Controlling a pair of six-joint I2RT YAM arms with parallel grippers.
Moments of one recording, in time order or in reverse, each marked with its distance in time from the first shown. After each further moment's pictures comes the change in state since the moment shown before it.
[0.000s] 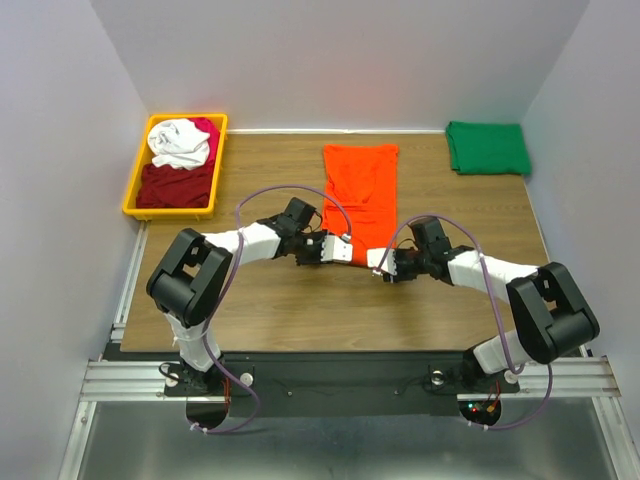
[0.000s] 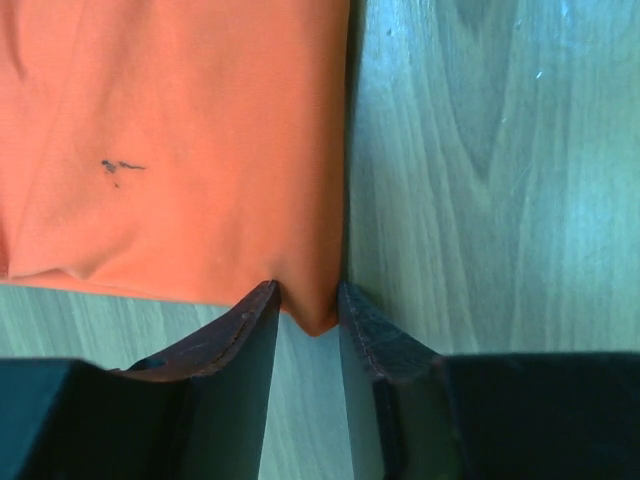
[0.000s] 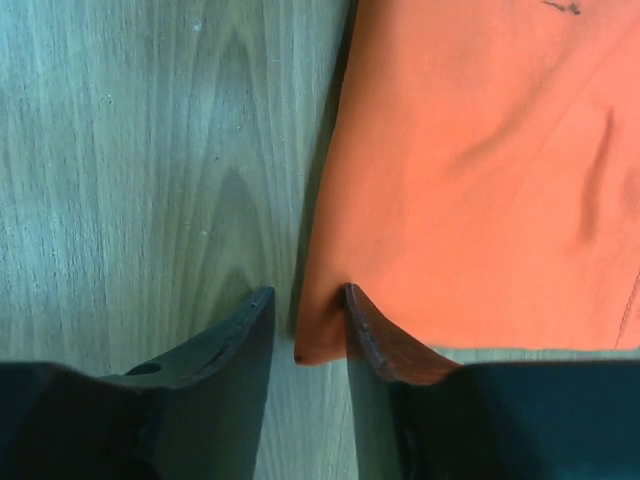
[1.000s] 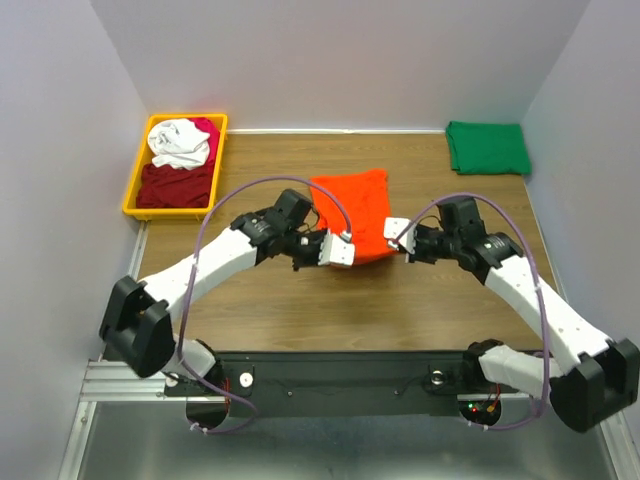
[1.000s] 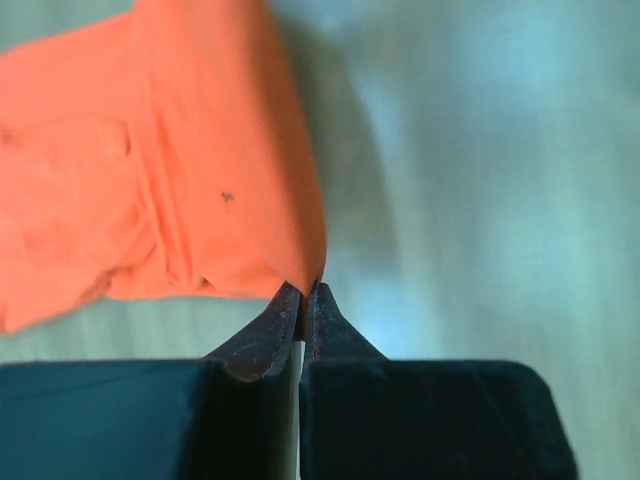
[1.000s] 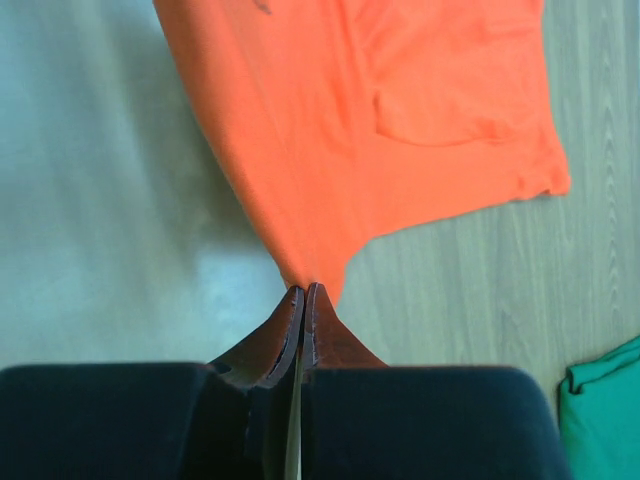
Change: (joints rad) left arm -0.073 -0.304 0.132 -0.386 0.080 -0.101; right arm 0.001 -0.333 0.260 -0.425 0.086 0.209
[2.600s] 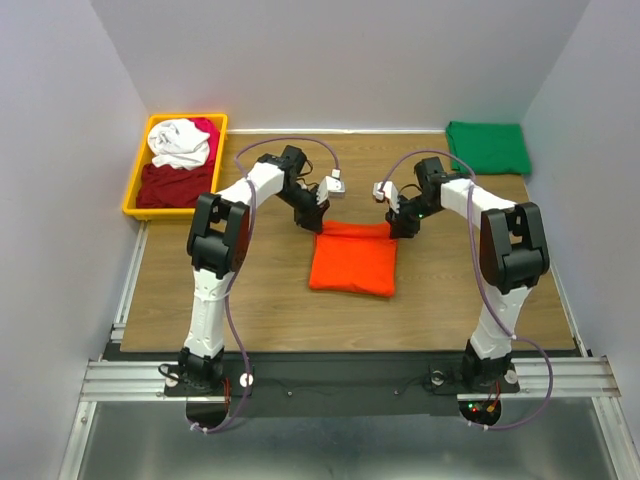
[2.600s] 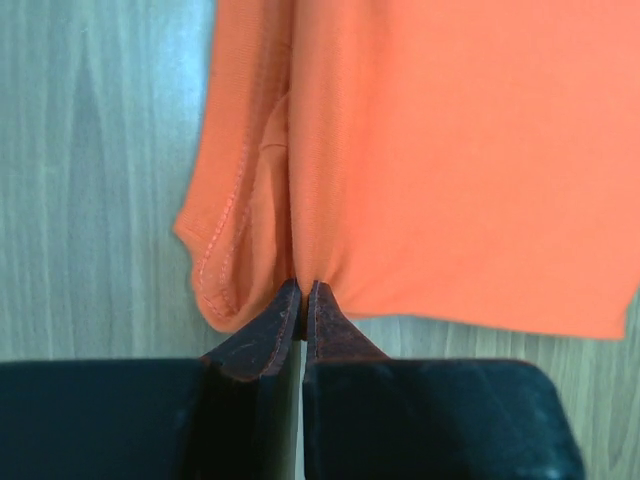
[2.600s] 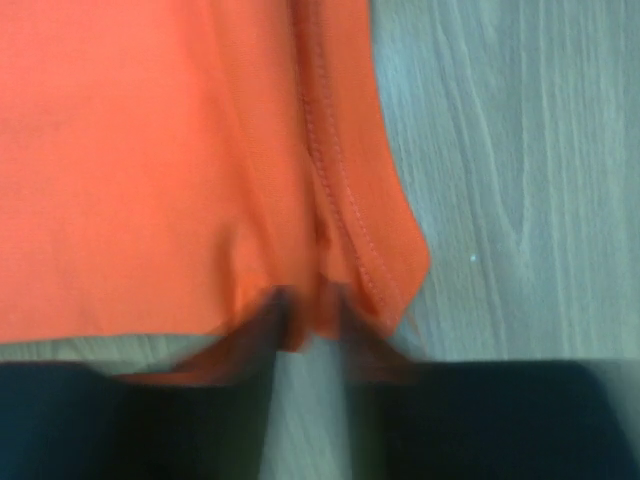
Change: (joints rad) left arm 0.288 0.792 0.697 -0.347 0.262 0.011; right arm -0.212 0.822 0.479 -0.161 -0.230 -0.100
